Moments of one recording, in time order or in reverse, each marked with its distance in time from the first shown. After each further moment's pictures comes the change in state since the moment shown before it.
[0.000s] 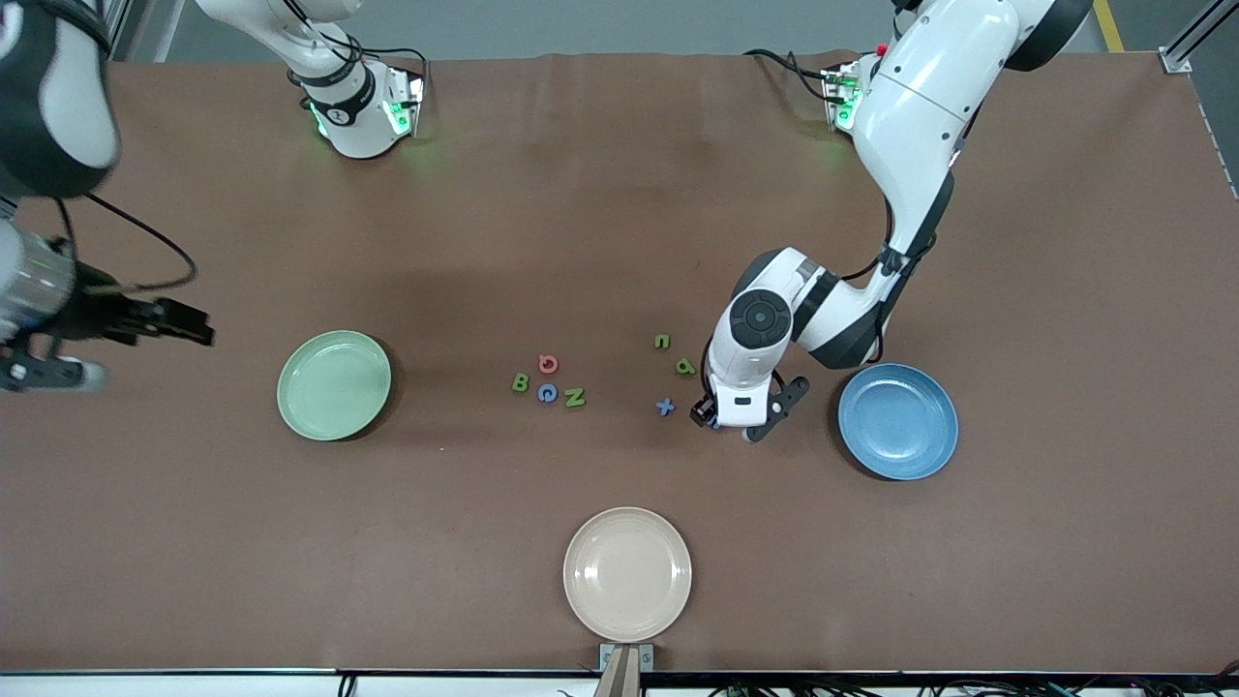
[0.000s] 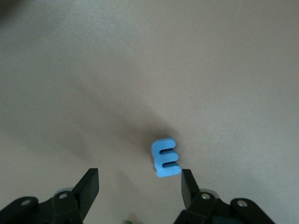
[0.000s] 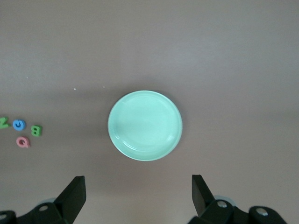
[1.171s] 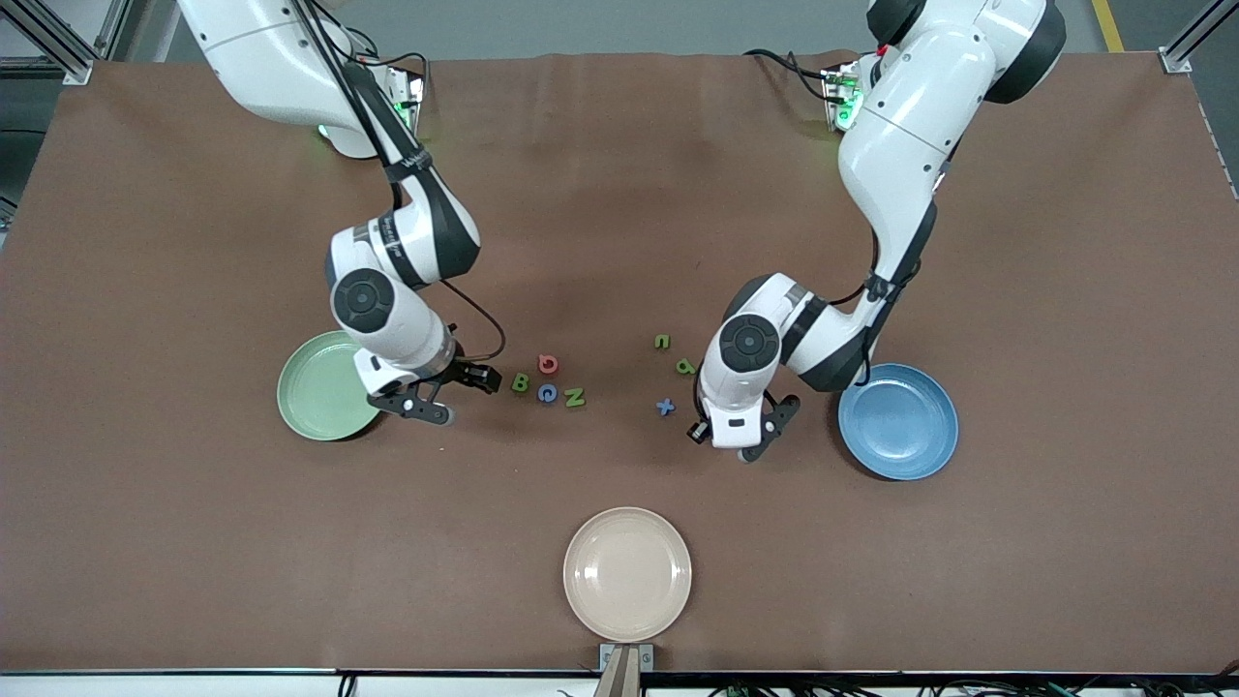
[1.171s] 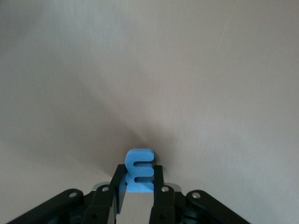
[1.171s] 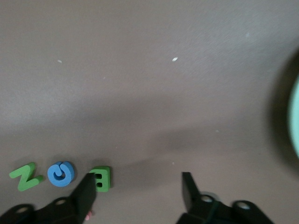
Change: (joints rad) left arm -0.004 0.096 0.030 0.133 0.040 -0.003 -0.060; right arm 0.411 0.273 0.007 -0.363 0.080 0.729 0.552
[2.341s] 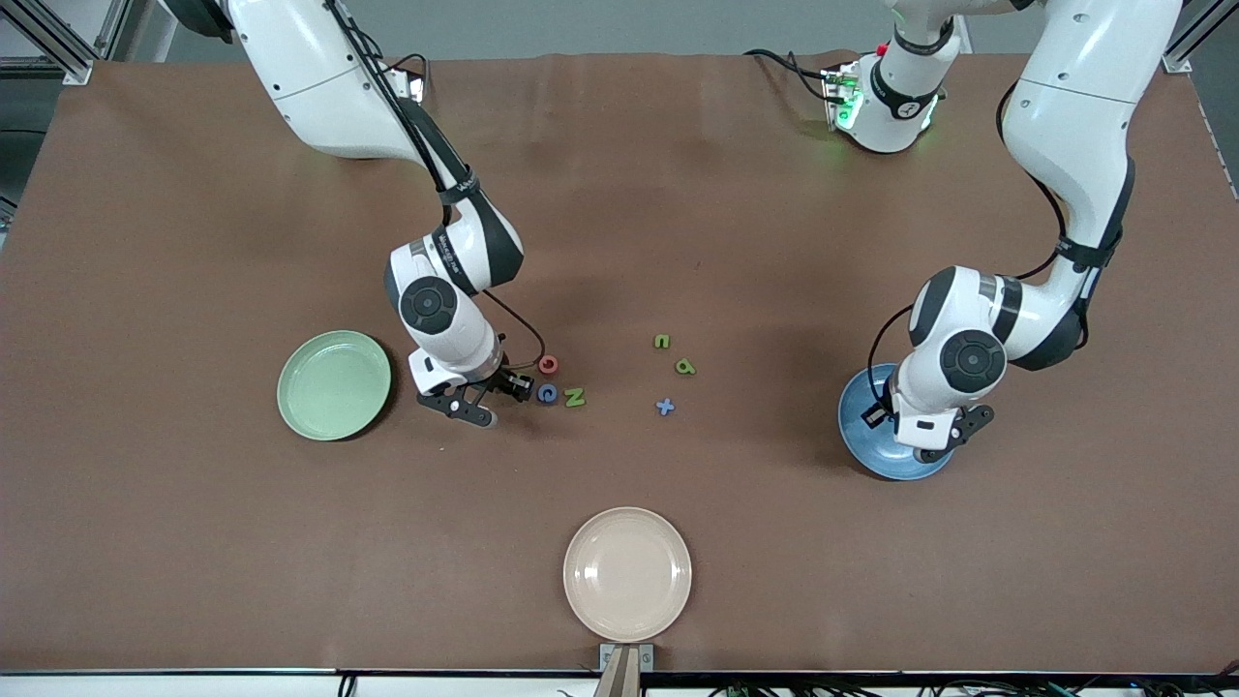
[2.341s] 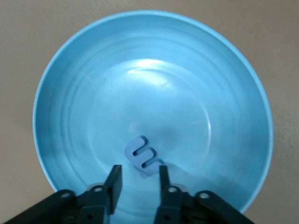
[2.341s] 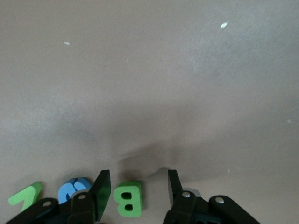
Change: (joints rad) left arm 0.377 -0.266 -0.011 -0.391 0.020 -0.048 0.558; right arm 0.078 0.125 -0.001 0.033 0.000 0.145 0.148
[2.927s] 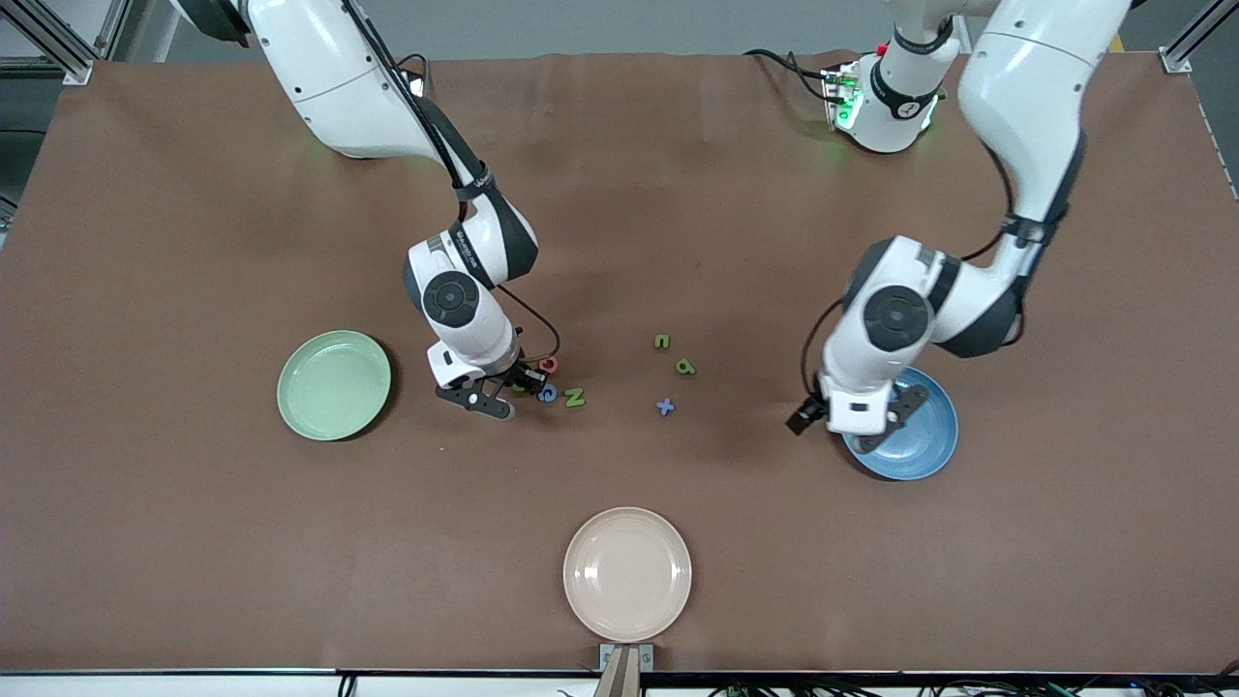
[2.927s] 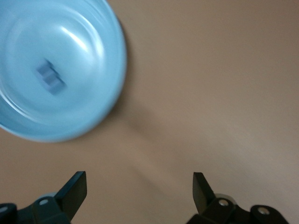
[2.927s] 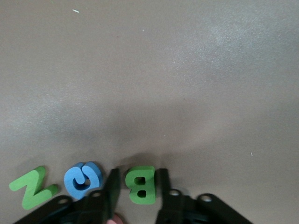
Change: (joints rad) left arm -0.162 -0.011 -0.093 0.110 0.000 0.003 -0.333; right arm 0.034 0.018 -0.001 0.006 0.000 0.007 0.023
